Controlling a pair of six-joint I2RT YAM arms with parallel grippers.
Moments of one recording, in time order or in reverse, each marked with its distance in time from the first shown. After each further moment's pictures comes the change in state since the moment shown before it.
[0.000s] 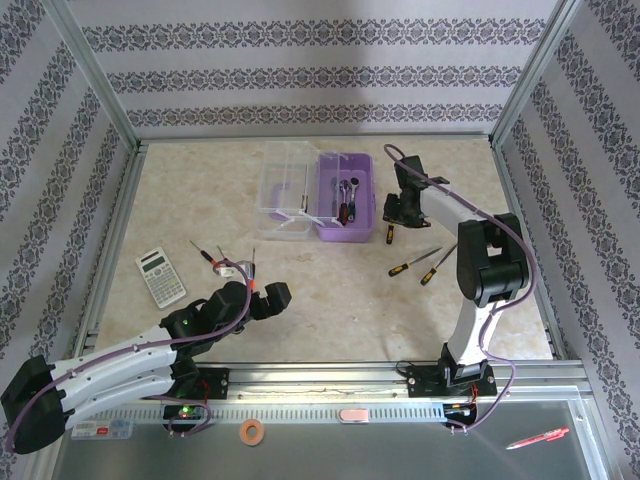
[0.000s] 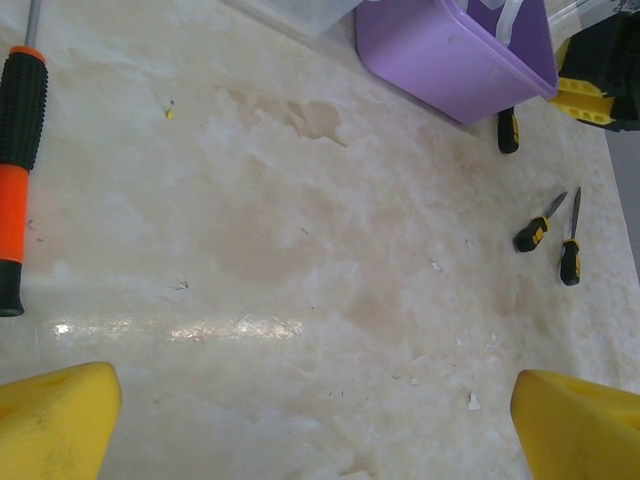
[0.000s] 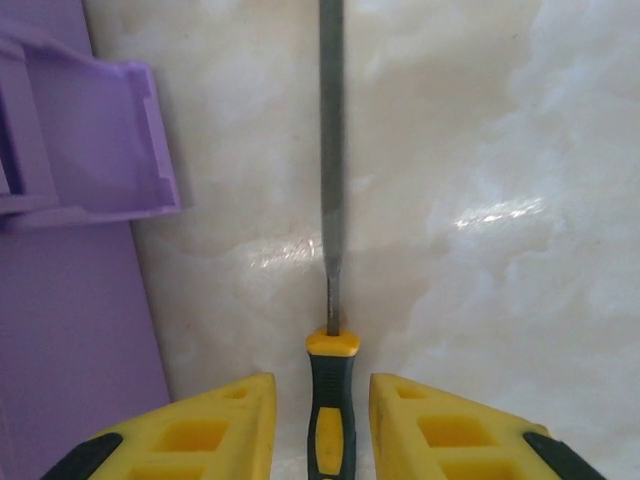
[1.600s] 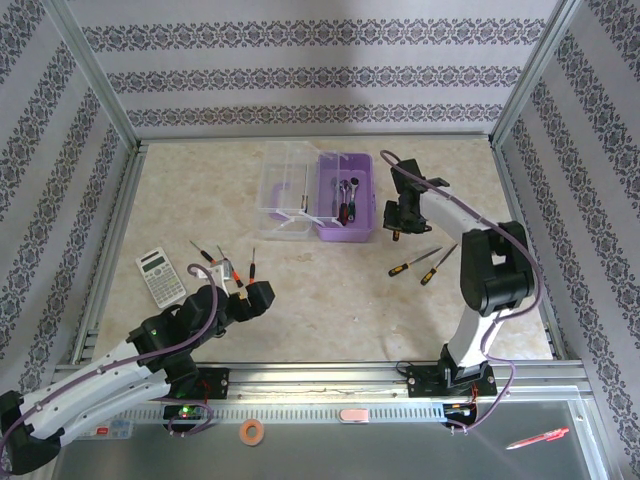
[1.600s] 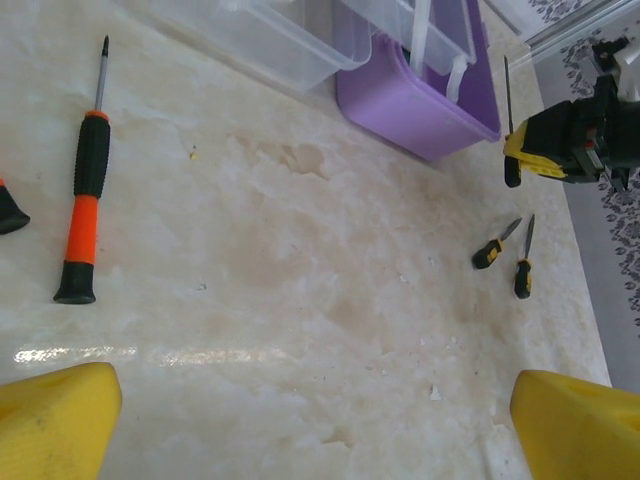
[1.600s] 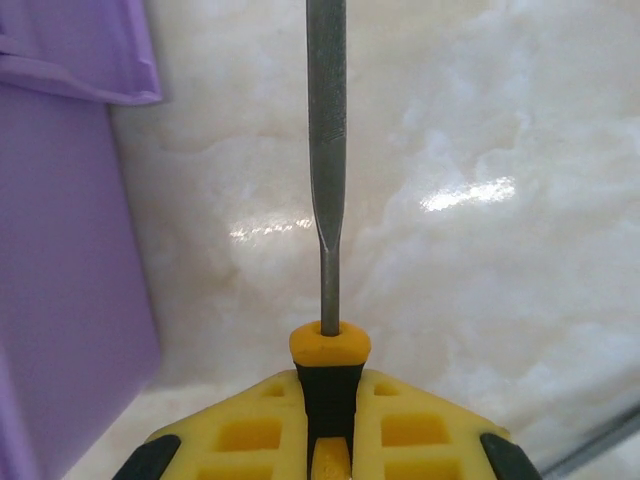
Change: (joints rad) left arm 0.006 -0.278 0.079 -0.302 -0.032 0.000; right arm 0.026 -0.097 -0.037 -0.111 0.032 -0.020
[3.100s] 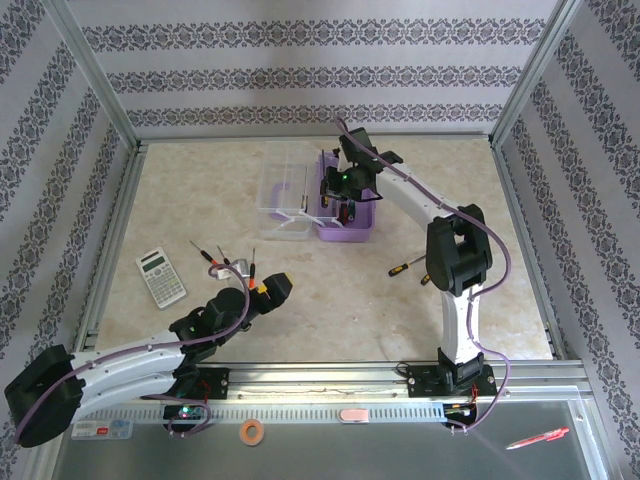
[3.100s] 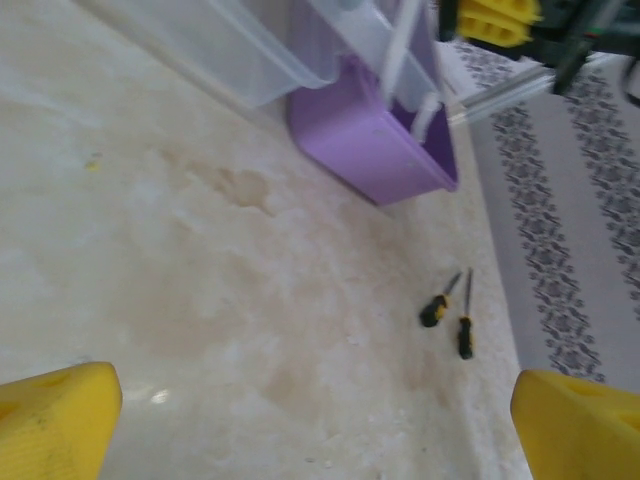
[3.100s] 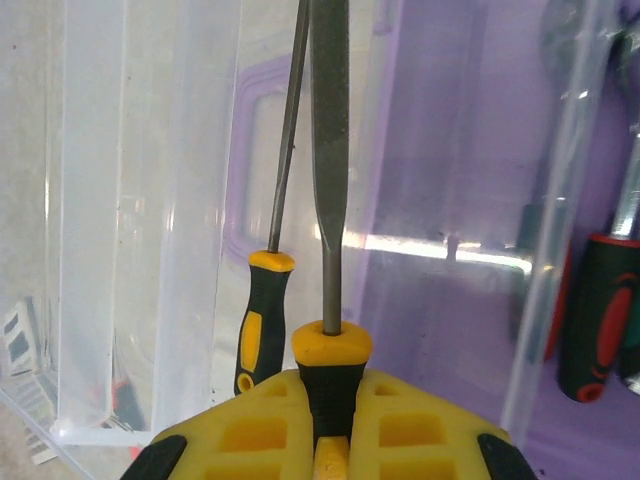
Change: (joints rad) left arm 0.000 0.374 -0.235 0.807 -0.005 -0.093; right arm 0.208 0.281 0.478 0.080 -0.377 0.135
